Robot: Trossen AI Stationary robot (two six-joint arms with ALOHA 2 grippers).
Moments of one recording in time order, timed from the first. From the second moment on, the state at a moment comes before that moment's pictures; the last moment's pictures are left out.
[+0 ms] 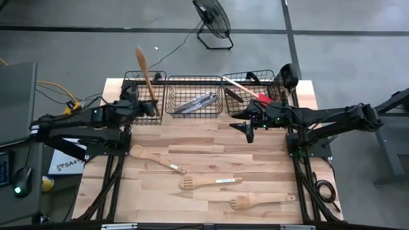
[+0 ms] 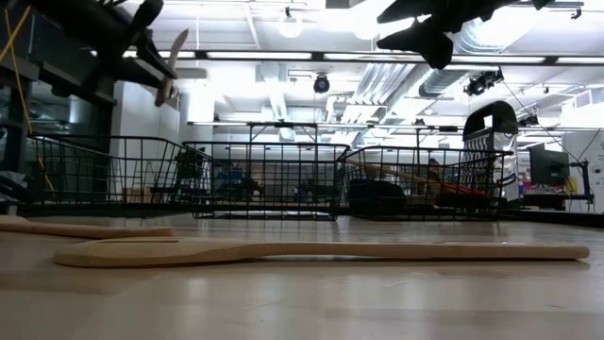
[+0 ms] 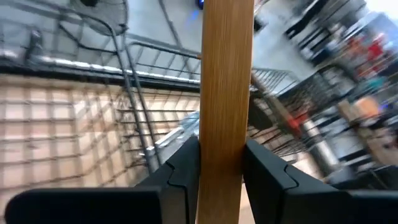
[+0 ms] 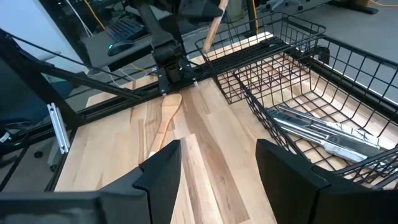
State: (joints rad) left arm 0.14 0.55 0.60 -0.45 -0.63 -0.96; right arm -0.03 1.02 0.75 -0.03 0.10 0.34
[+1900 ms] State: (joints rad) left arm 0.38 0.94 0.87 -1.21 -0.78 -0.91; right arm -0.03 1.01 0.75 -0.09 0.18 0.34
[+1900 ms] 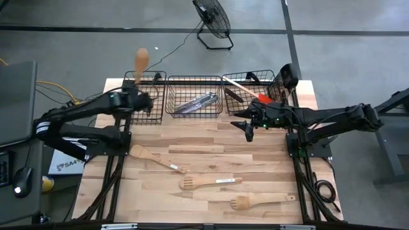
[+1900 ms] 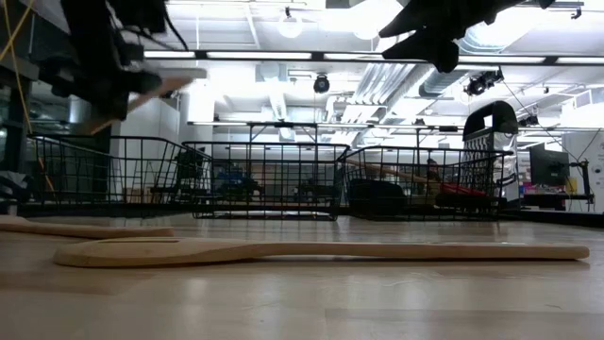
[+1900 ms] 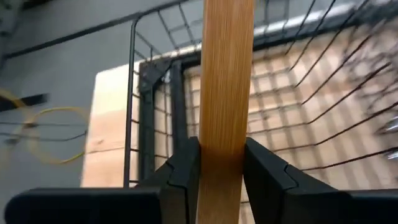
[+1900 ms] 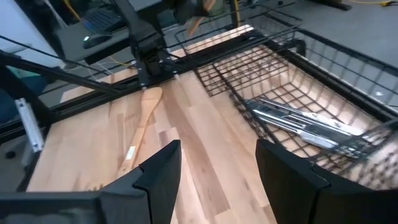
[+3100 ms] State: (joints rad) left arm 0.52 1.29 0.87 -1.29 -0.68 -0.66; right arm -0.03 0.67 0.76 -0.41 0.34 0.37
